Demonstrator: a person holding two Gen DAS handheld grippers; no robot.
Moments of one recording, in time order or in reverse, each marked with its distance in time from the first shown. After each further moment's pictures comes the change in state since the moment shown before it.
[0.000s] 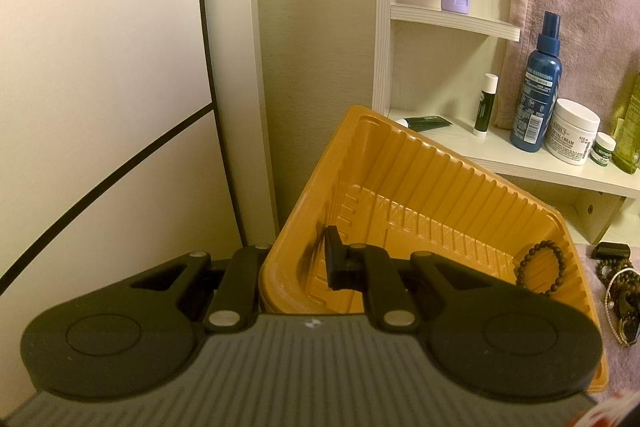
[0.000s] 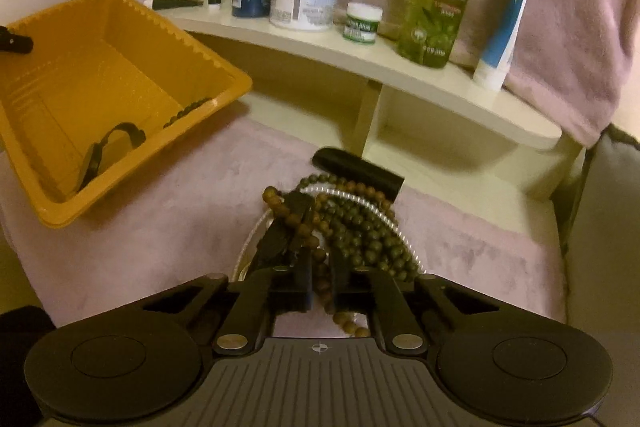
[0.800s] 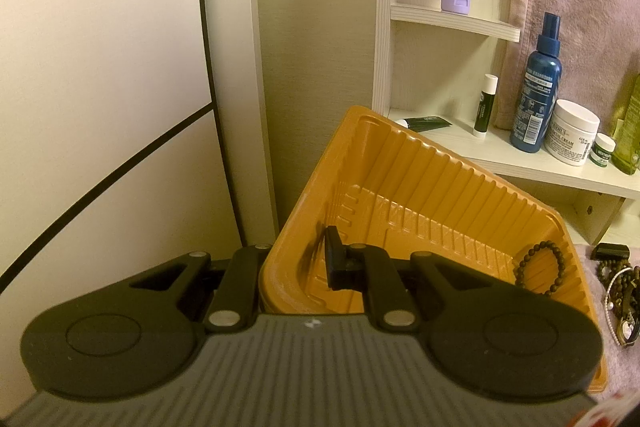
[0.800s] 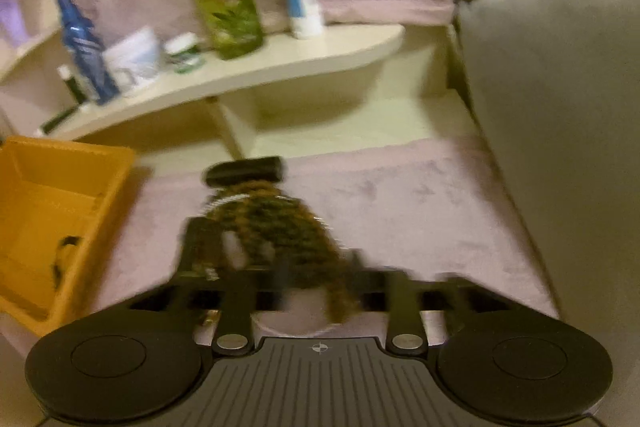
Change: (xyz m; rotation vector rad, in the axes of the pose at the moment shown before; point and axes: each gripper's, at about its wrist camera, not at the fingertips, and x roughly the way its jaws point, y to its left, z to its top) left arm 0.000 0.000 0.000 0.001 0.001 -0.001; right arm -0.037 -0.065 -0.011 0.531 0.023 -0.057
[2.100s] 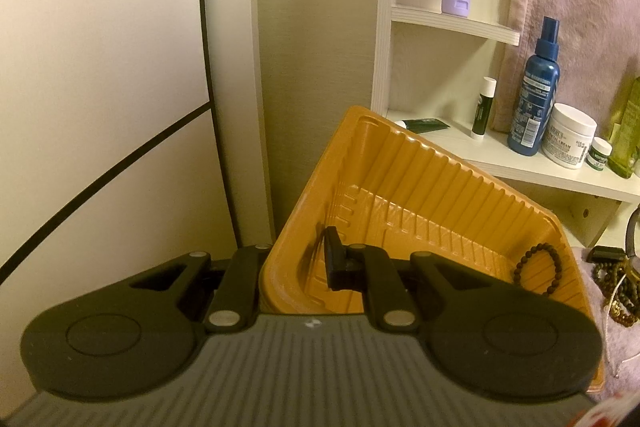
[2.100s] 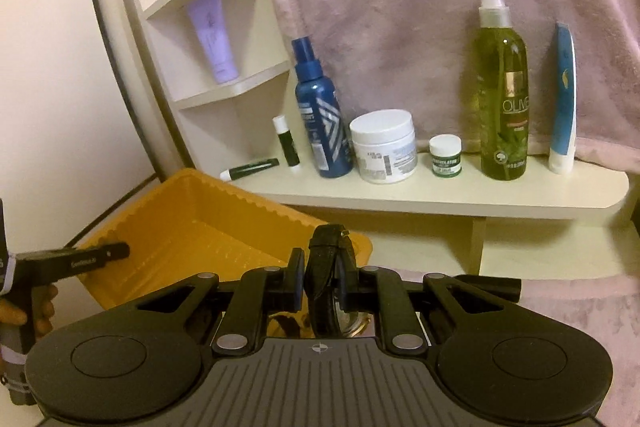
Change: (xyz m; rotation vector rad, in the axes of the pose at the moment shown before) left arm -0.002 0.001 0.000 -0.016 -0.001 -0.007; right arm -0.010 0.136 0.029 -0.213 -0.175 0.359
